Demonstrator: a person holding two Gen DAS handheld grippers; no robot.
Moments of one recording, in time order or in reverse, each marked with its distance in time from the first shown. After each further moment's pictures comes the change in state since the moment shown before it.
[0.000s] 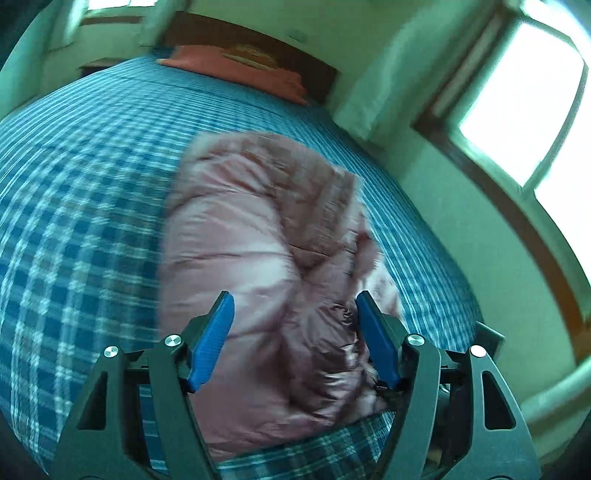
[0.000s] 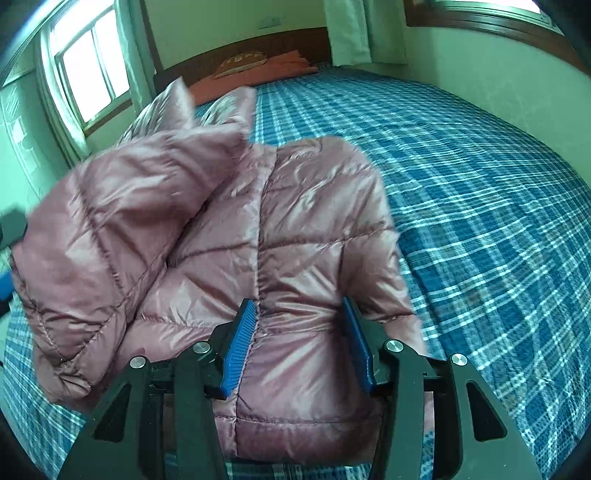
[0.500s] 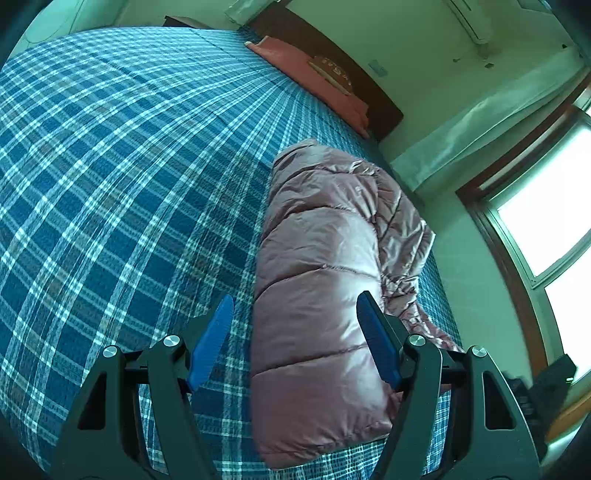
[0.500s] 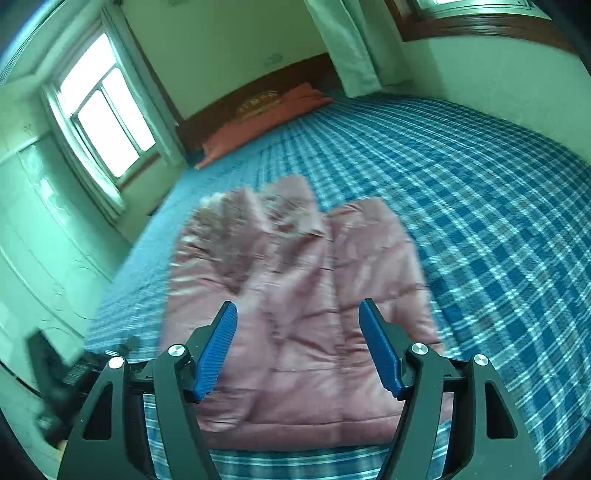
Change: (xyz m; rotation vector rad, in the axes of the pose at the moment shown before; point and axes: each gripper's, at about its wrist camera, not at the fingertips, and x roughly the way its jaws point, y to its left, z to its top) left arm -0.009 0.078 -0.013 -0.306 -0.041 0.019; right arm -0.069 0.021 0.041 0.129 -0.105 0.216
